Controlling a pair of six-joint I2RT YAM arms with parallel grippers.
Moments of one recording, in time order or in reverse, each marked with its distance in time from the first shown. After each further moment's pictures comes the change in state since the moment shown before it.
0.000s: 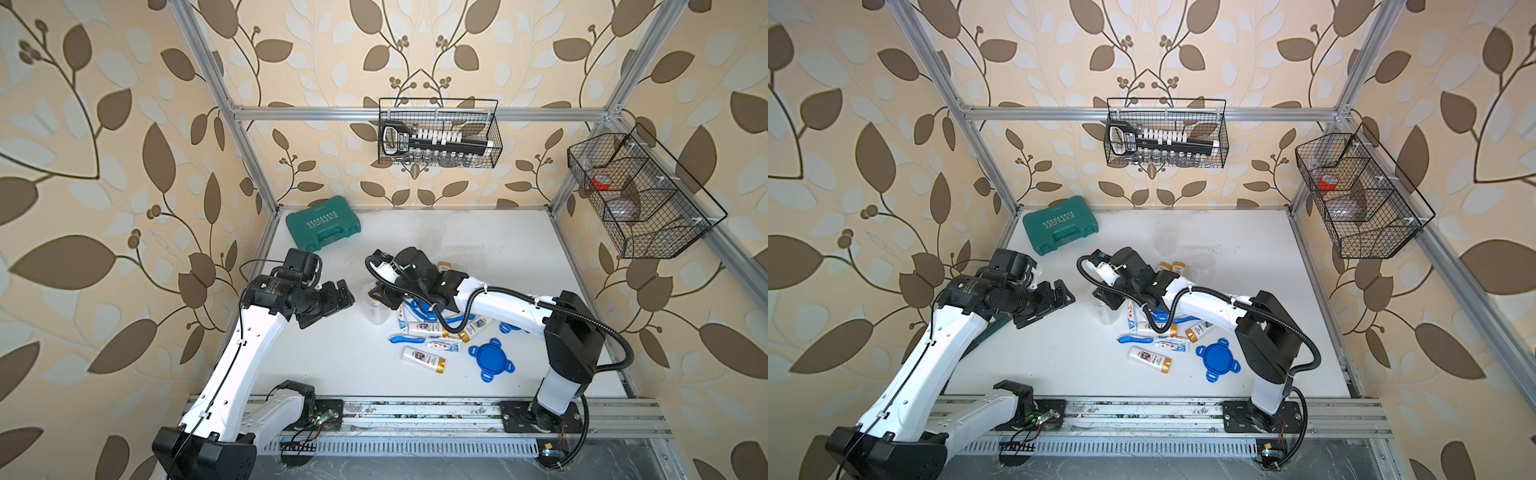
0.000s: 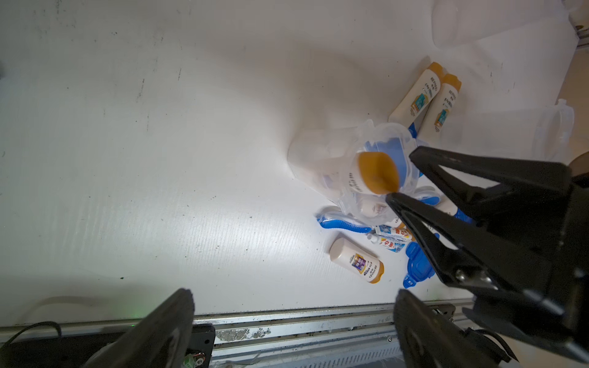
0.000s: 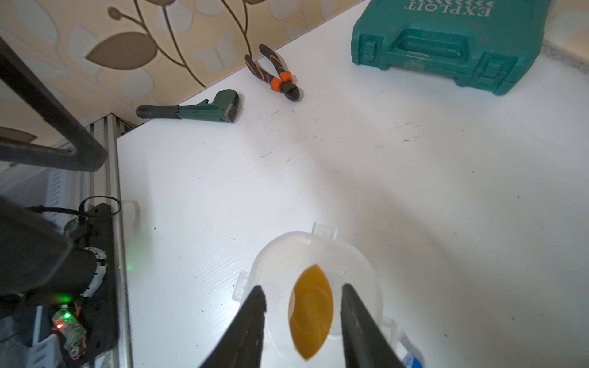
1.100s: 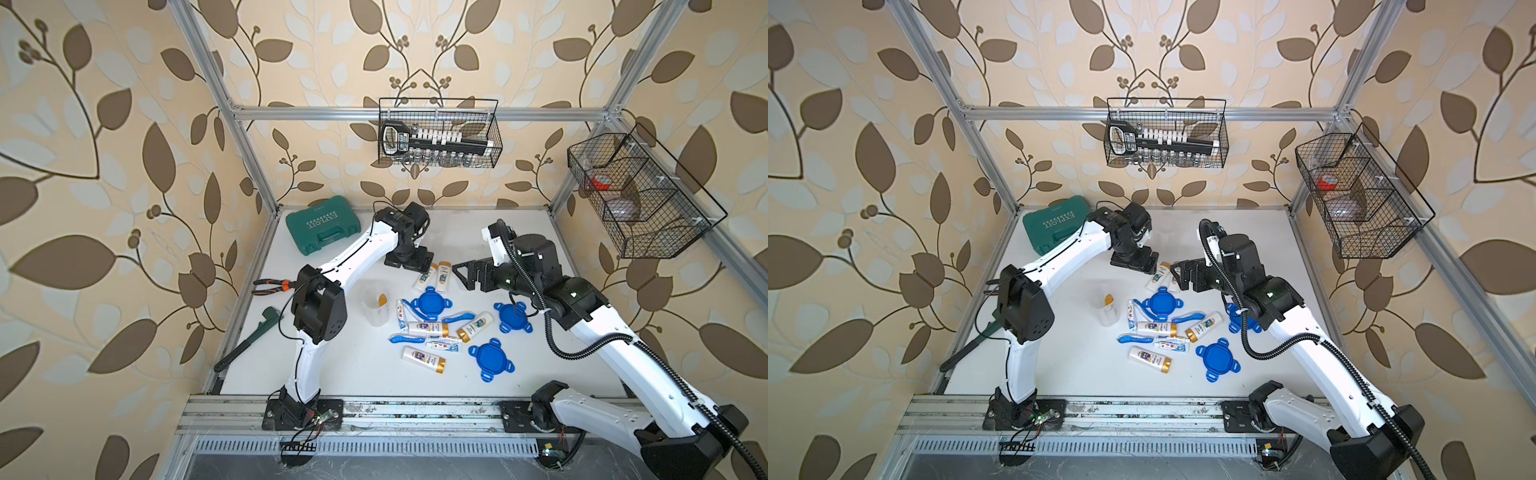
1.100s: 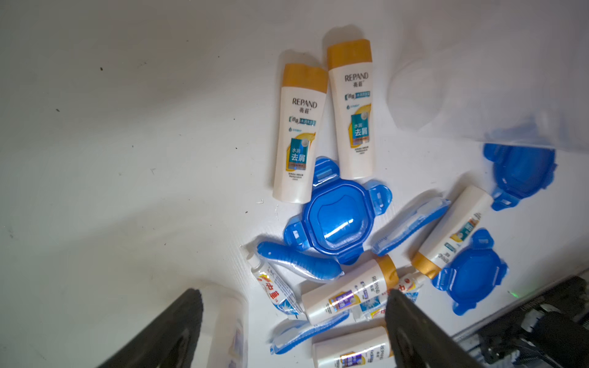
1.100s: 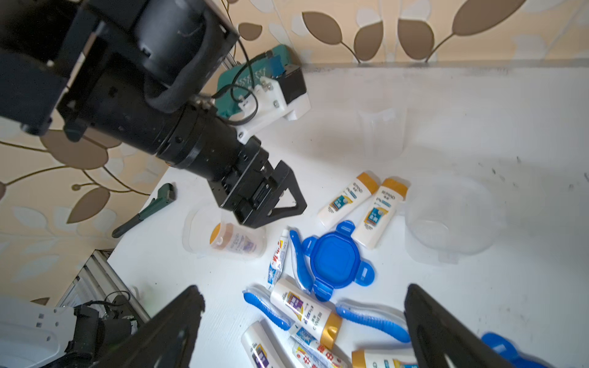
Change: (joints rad) left arm -0.423 1.086 0.928 0.002 -0.131 0.321; right arm -0.409 -0.715 -0.222 -0.444 0.043 0.291
